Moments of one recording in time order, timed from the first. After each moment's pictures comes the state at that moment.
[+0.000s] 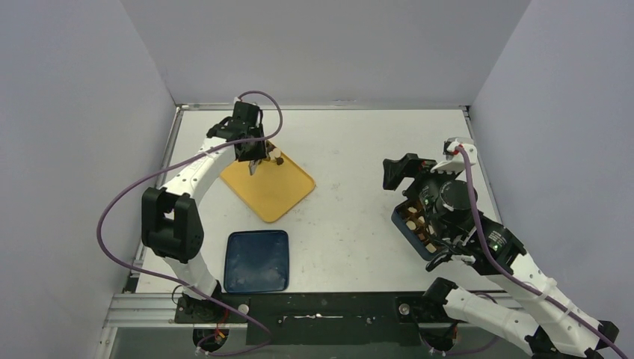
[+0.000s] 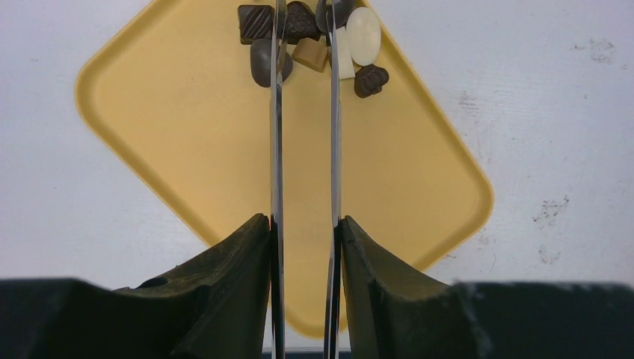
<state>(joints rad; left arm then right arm) -0.31 1.74 1.50 -0.68 -0.18 -0.38 0.82 0.74 1.06 -0.47 0.63 0.42</state>
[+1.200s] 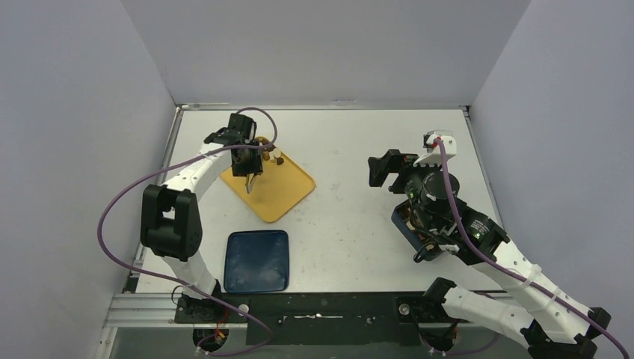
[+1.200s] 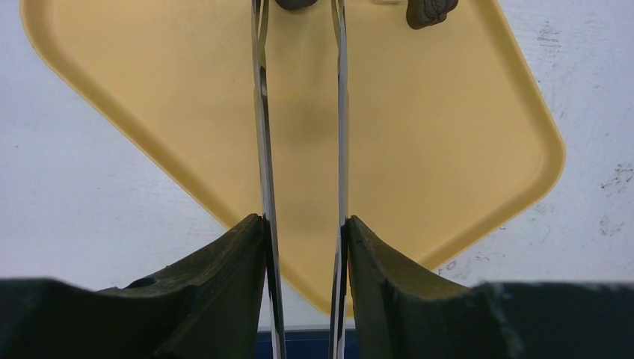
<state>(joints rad) -0.25 1.75 1.38 -0.69 -0.10 -0.36 0.82 0.82 1.06 -0.39 0.57 0.40</state>
